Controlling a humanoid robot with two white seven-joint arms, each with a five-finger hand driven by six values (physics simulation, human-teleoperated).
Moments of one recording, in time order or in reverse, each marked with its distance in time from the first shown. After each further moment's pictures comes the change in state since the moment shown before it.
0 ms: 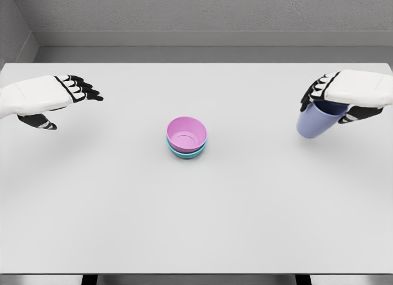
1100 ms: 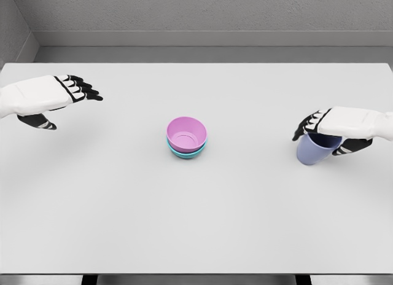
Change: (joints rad) left arm 0.000 0.000 0.000 0.003 0.000 0.000 0.000; right arm 0.107 0.001 0.052 0.041 0.003 0.001 0.000
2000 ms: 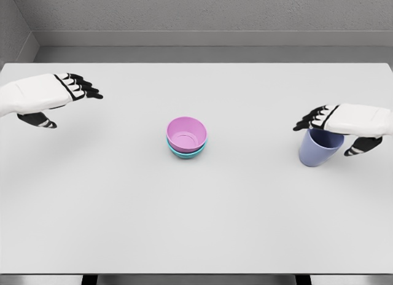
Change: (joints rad) left arm -0.005 -0.001 0.000 0.002 0.003 0.000 0.004; right arm 0.020 -0.034 -0.031 -0.023 -0.018 0.000 0.000
